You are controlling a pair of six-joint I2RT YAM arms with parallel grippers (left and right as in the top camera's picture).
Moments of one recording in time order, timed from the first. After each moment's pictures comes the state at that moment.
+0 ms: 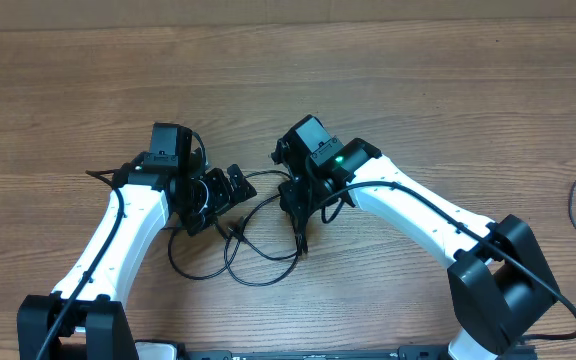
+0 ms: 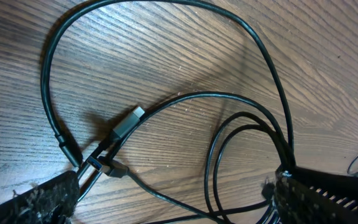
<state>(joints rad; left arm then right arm) -0.11 1.51 0.97 -0.78 0.45 -0.60 0.68 1.83 1.33 -0.78 -0.30 0.20</state>
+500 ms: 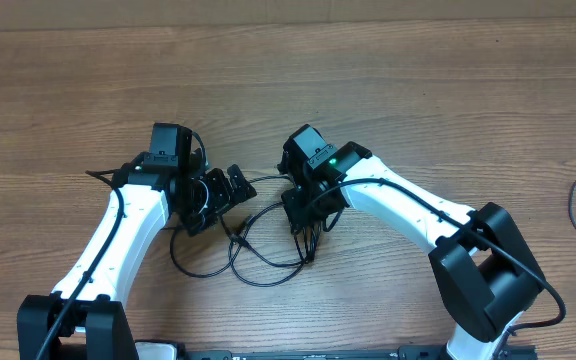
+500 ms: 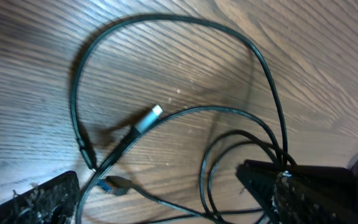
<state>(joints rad) -0.11 1.51 0.97 -0.79 0.47 -0.59 0.67 1.89 1.31 -0.79 -0.34 0.27</state>
